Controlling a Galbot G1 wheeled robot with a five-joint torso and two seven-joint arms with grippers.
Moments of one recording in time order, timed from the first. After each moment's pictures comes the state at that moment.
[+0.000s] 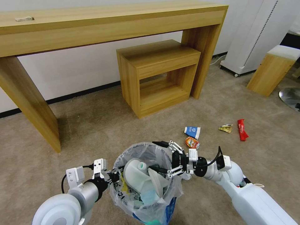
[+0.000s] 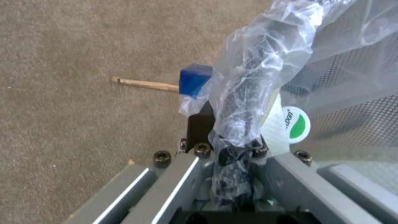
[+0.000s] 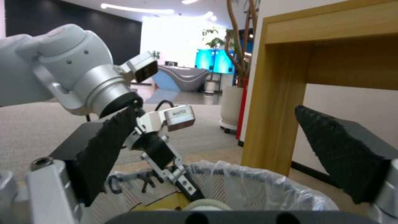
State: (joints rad) left arm 1.55 -1.10 -0.50 -2.42 -1.23 0.74 -0.56; right arm -1.10 0.95 0.19 1.83 0.76 0.28 -1.07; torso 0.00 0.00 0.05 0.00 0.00
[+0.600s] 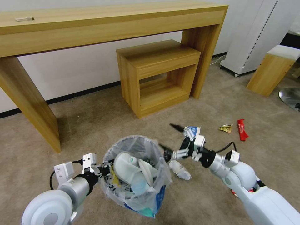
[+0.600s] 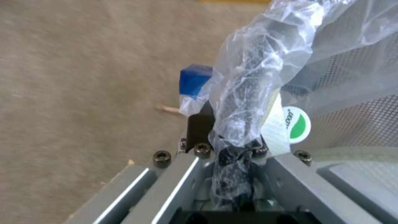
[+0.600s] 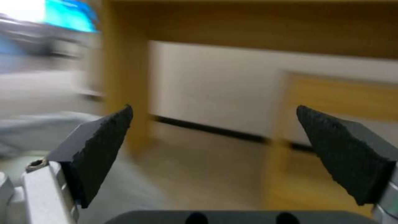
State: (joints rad) left arm 1.56 -1.10 -0.61 -2.43 -1.22 0.71 -0.63; right arm -1.17 0.86 0.29 1.98 0.59 0.10 -0.27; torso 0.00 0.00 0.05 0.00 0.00
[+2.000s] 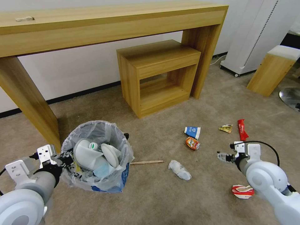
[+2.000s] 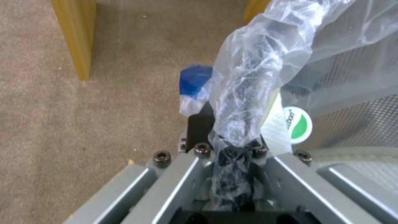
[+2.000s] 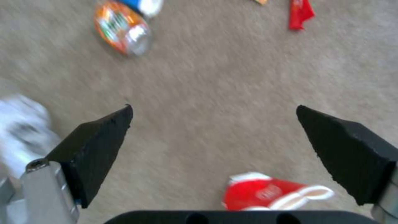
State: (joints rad) left arm 1.59 -1.10 -0.84 -2.49 -1.18 0.70 -0.73; right arm -1.37 0.76 0.49 1.98 0.95 -0.74 0.58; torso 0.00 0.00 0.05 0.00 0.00
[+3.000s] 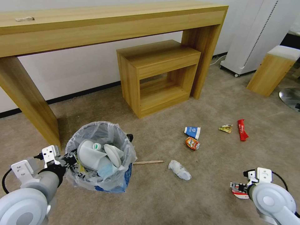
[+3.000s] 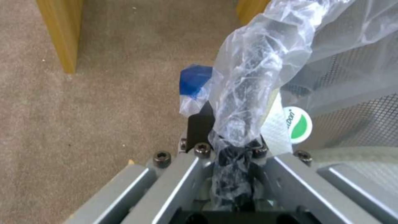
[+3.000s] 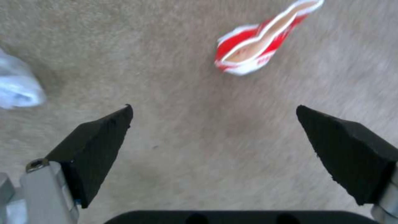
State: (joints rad) left arm 1.59 -1.11 -0.82 -2.46 -1.17 0.68 -0.69; right arm -1.51 0.87 0.57 2.14 1.57 -0.70 1.24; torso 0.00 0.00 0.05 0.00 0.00
